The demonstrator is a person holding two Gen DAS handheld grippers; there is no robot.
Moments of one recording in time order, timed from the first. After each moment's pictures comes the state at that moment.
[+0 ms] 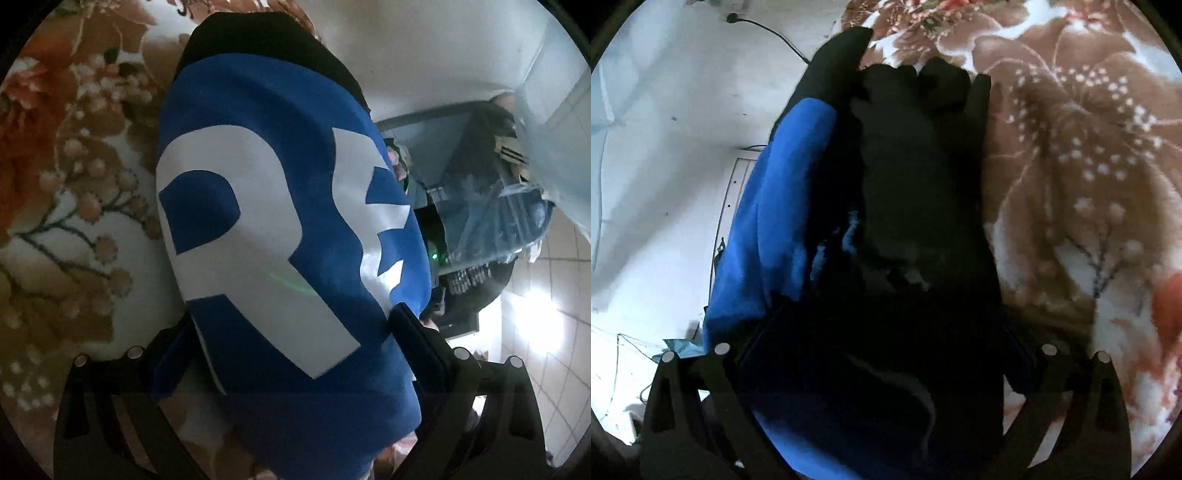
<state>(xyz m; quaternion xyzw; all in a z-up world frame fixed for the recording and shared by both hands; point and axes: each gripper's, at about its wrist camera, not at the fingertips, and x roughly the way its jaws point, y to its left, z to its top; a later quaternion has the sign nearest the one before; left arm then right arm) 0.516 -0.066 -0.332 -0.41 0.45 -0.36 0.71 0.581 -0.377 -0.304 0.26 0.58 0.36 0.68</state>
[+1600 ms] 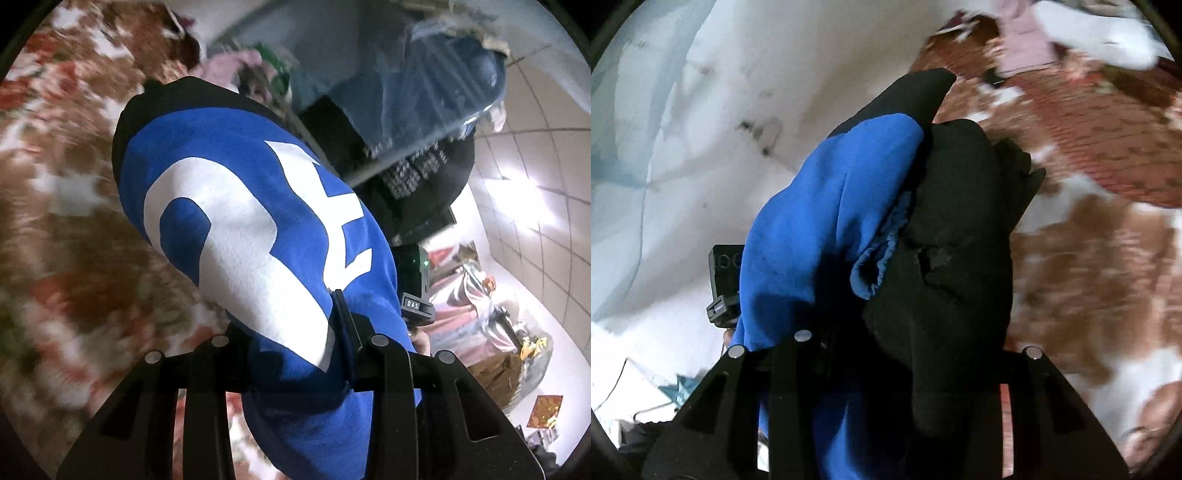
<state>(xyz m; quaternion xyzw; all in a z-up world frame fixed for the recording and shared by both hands) 0.485 -0.456 -0.154 -0.24 0.43 -0.55 0.67 0.374 -0.781 -0.139 0.34 0.41 0.24 0.81</state>
